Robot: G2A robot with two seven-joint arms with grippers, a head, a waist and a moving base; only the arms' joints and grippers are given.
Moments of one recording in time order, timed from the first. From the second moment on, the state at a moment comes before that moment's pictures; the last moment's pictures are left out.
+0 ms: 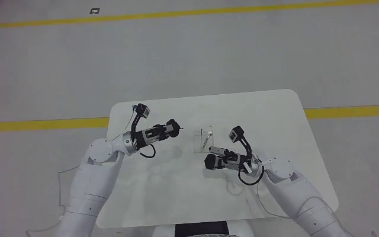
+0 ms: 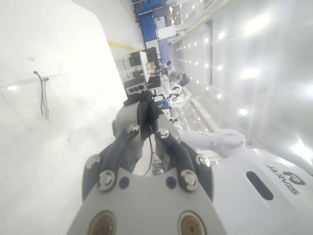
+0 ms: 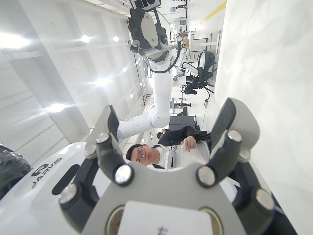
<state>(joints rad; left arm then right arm) 1.30 -1.18 -1.35 -1.42 -0.35 -0.34 -1.09 -1.44 -1.11 1.10 -1.48 0.53 -0.27 0.98</state>
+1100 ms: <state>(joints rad) 1.30 -1.18 -1.35 -1.42 -0.35 -0.34 -1.09 -1.41 -1.10 1.00 -1.77 -0.27 0.15 0.57</state>
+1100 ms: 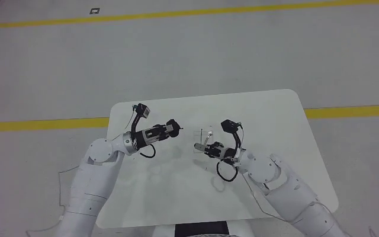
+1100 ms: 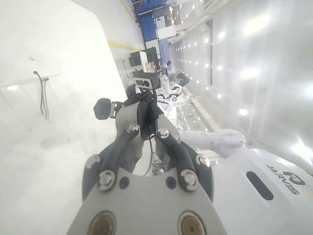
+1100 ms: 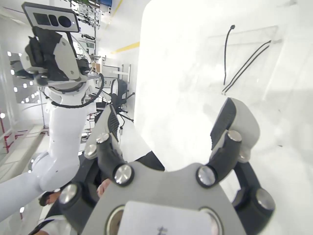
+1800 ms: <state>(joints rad) 1.30 -1.18 -1.35 -1.42 -0.35 -0.34 -1.09 -1.16 -1.18 0.80 -1.60 -0.36 0.31 0.62</state>
